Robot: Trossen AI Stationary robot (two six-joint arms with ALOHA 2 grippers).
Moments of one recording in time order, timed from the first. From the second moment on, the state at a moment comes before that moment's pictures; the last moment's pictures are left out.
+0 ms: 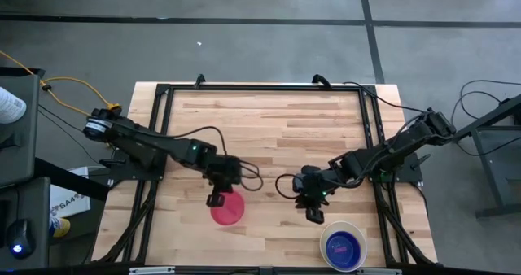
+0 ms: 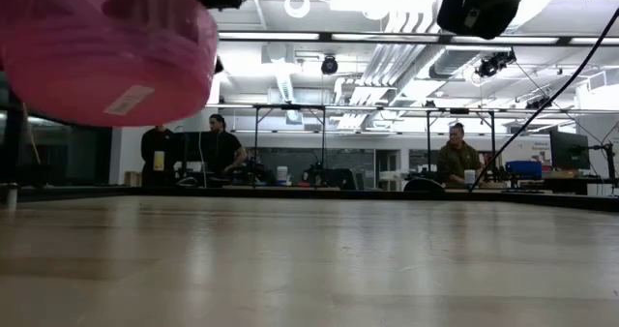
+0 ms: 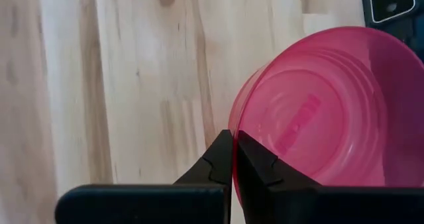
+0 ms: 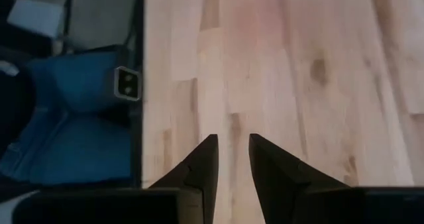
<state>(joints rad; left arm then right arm) -0.24 1.46 1.07 -0.63 0.19 -0.23 0.40 1.46 1.13 -0.54 -0.08 0.60</state>
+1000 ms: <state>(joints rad) -0.06 1.76 1.44 -0.93 0.20 0.03 0.45 1.46 1.13 -0.46 -0.23 0.49</state>
